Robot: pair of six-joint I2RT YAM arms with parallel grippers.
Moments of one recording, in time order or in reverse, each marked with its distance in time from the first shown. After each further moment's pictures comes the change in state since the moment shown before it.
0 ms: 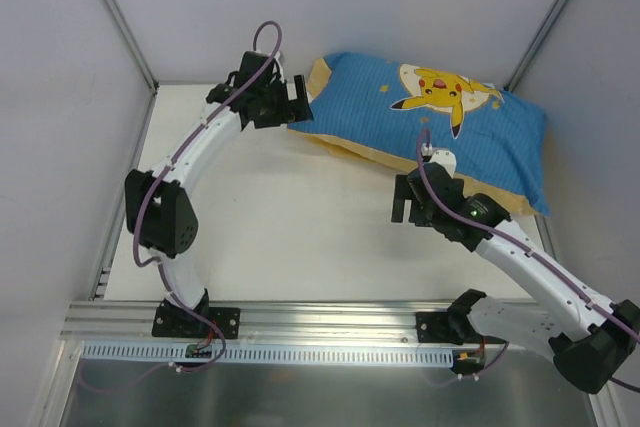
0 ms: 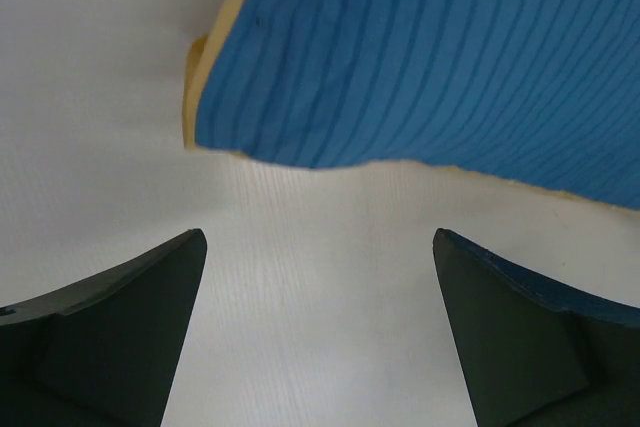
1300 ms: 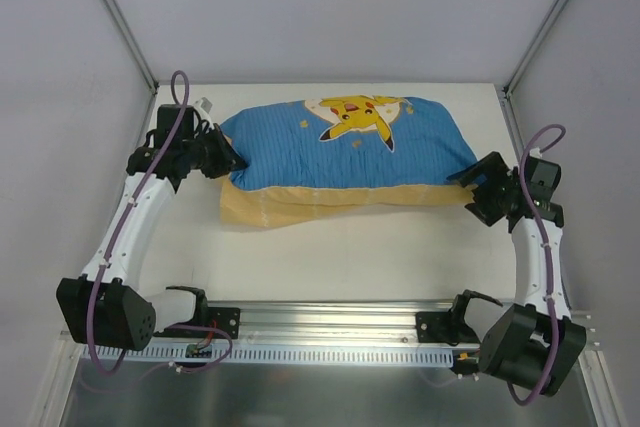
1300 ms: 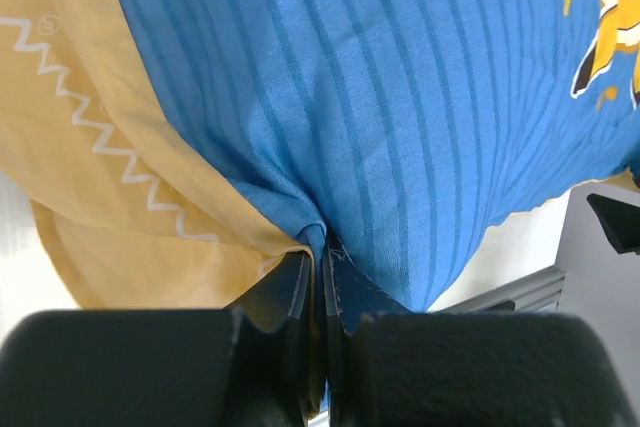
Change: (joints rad) left arm 0.288 -0.548 -0.508 -0.062 0.252 -0.089; right arm -1.010 0.013 -0.134 0.250 -0.839 0.077
